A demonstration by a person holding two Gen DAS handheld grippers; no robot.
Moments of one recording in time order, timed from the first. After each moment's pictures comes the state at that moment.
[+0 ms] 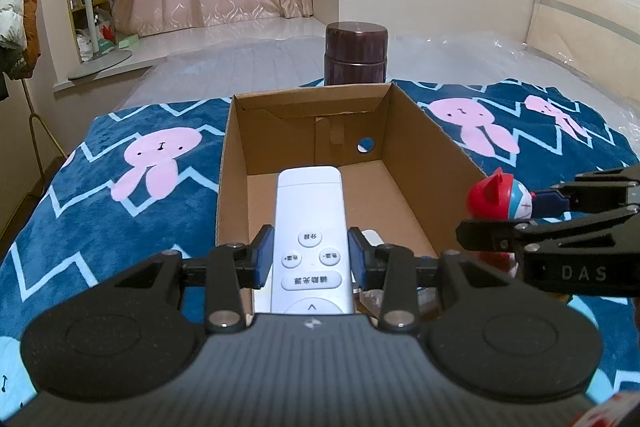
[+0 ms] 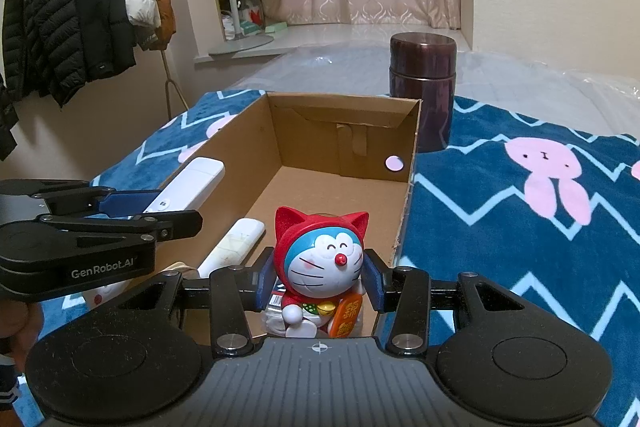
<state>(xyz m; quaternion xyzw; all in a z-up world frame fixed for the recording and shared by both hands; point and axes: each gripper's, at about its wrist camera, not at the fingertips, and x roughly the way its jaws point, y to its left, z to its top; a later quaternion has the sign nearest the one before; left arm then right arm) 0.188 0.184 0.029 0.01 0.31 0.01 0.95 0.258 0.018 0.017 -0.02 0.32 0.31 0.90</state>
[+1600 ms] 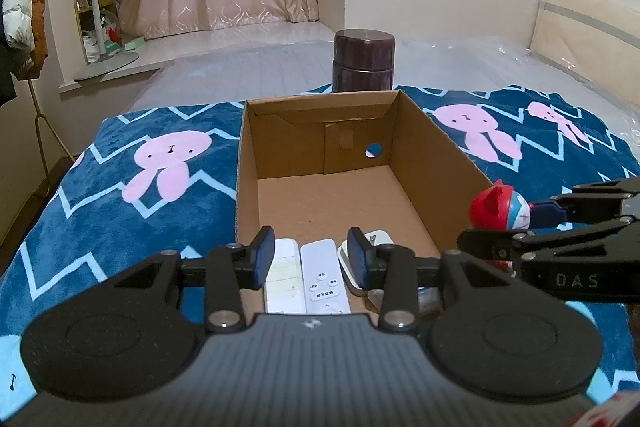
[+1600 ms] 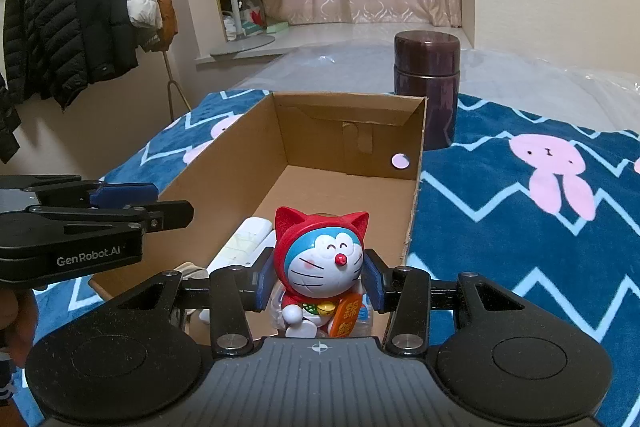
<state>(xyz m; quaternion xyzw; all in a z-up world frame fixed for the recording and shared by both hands) 0.182 0.192 0.038 0.01 0.30 0.02 0.95 0.259 0.023 0.012 -0.02 0.32 0.31 0.89</state>
